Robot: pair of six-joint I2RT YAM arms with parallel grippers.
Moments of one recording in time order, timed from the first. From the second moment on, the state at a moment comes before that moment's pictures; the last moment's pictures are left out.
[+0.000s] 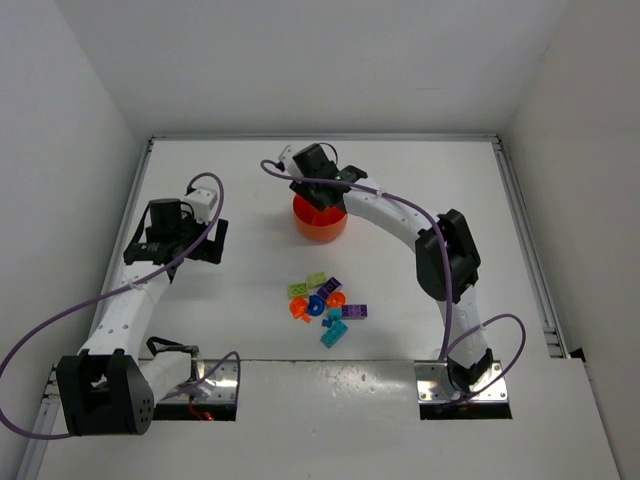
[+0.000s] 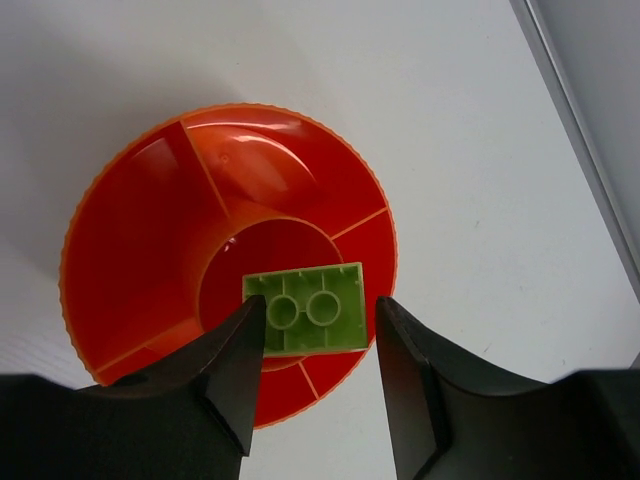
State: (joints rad) left arm 0.04 1.06 0.76 -0.44 0.13 0.26; right arm 0.71 2.11 1.79 -0.50 0.34 -0.38
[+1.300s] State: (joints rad) left arm 0.15 1.06 0.76 -0.43 0.15 0.24; right arm 1.08 2.04 1.59 -0.84 -0.14 -0.47
